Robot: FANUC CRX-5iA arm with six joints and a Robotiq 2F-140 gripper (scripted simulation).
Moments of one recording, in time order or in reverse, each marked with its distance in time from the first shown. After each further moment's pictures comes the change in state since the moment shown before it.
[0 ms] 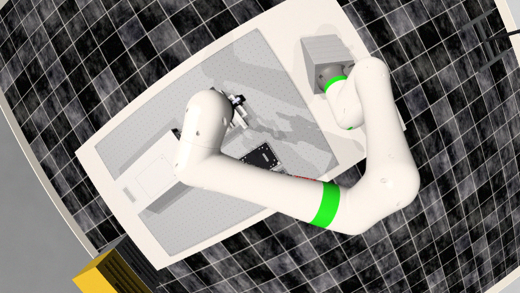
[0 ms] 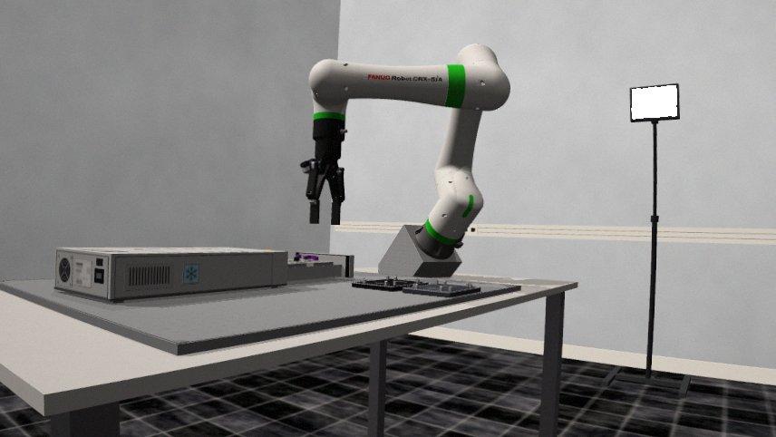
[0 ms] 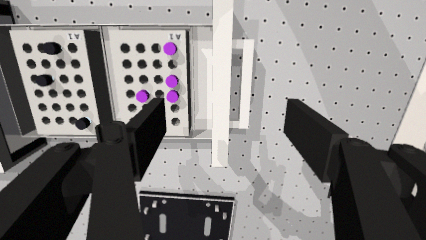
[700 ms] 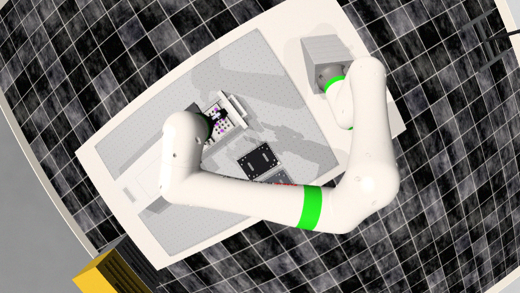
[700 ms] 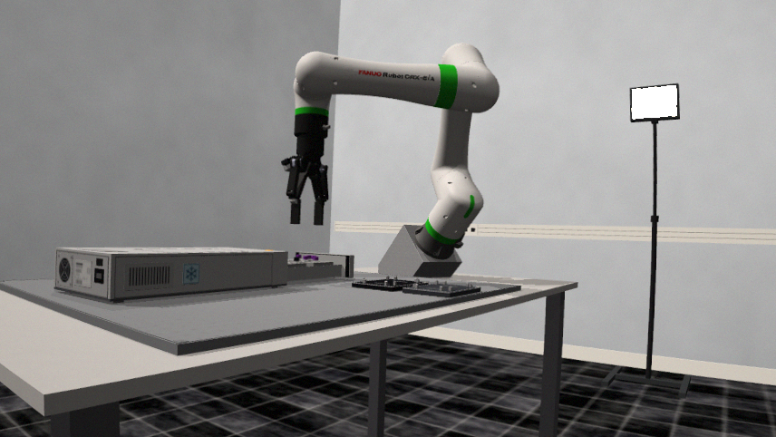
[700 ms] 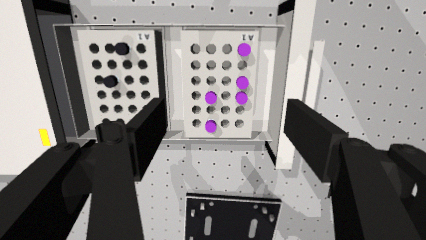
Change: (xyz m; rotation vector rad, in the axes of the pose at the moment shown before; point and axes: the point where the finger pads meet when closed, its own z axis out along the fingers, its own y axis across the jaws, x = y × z) arm 0.000 -0.080 0.004 0.000 0.000 0.000
